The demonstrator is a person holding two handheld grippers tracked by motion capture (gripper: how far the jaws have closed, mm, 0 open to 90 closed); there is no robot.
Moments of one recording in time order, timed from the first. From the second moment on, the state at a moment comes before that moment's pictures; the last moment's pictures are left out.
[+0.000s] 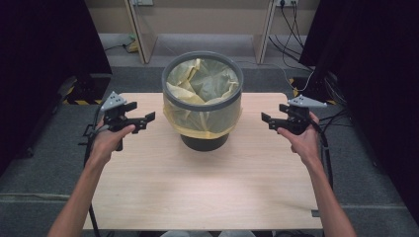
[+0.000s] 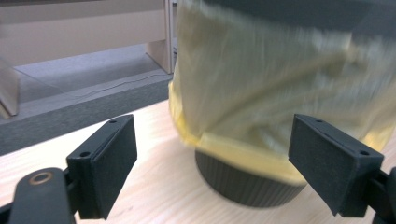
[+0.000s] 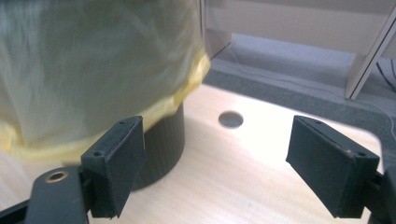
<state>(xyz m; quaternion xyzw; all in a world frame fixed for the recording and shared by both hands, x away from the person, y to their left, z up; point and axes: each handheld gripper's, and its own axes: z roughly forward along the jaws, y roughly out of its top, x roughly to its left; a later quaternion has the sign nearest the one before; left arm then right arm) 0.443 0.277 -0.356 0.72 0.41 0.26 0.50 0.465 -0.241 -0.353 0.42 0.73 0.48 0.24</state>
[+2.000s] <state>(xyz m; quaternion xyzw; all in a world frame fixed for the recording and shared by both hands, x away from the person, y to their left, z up) 0.380 0.256 -0.523 0.83 0.39 0.16 0.37 0.368 -0.240 -0.513 0.44 0.79 0.38 0.20</state>
